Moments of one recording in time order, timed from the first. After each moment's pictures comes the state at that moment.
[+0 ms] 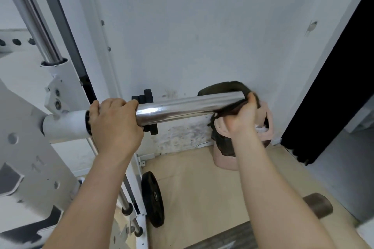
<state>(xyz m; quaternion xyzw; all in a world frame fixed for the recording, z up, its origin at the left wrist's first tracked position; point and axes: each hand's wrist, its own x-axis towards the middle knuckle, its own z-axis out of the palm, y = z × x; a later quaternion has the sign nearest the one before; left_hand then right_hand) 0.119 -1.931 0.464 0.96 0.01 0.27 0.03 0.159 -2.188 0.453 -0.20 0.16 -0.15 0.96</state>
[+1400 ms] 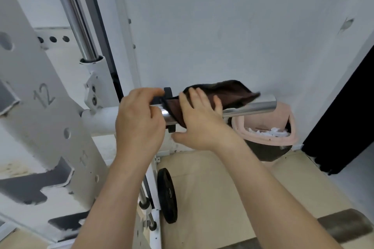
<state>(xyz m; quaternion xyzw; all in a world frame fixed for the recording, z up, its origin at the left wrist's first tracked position) 0.083 -1.927 0.493 0.88 0.00 0.31 0.35 0.116 -2.064 0.490 -0.98 -0.14 -0.01 0.10</state>
